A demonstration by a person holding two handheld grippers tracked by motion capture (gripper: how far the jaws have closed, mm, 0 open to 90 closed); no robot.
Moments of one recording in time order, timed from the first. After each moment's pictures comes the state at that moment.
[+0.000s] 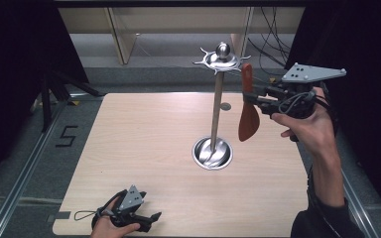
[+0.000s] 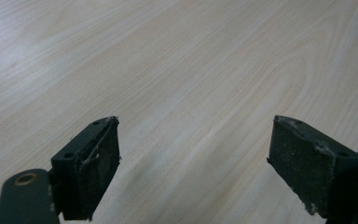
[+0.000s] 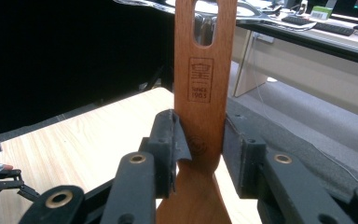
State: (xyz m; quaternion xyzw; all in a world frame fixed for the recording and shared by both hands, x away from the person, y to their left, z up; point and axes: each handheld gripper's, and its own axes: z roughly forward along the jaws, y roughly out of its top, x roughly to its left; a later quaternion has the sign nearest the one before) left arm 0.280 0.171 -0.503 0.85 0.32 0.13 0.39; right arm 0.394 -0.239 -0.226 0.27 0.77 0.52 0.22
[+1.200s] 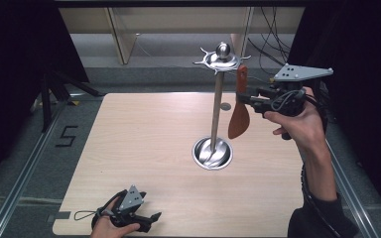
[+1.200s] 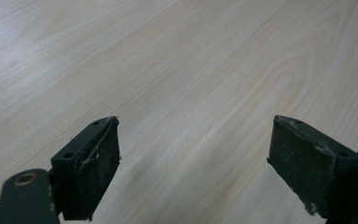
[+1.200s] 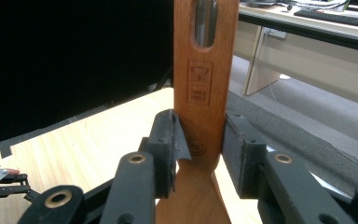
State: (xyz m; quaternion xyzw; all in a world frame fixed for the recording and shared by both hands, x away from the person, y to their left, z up) left arm 0.280 0.171 -0.503 0.85 0.32 0.13 0.39; right arm 0.409 -0.231 -0.238 0.28 0.77 0.54 0.20
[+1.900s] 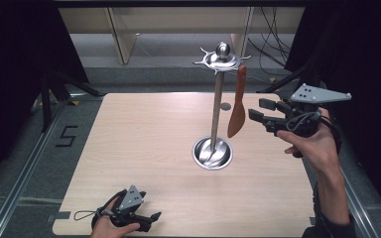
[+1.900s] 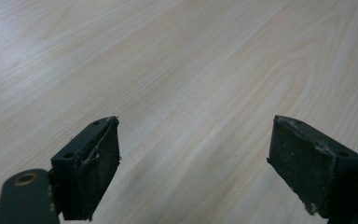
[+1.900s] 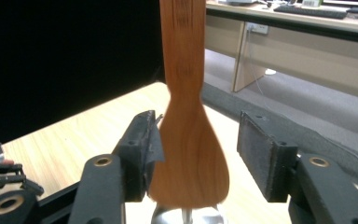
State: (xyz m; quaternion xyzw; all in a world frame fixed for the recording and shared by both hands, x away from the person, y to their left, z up) left arm 0.280 0.171 -0.504 0.85 0.32 0.13 0.40; right arm 0.378 -0.262 -0.269 0.31 0.75 0.54 0.21
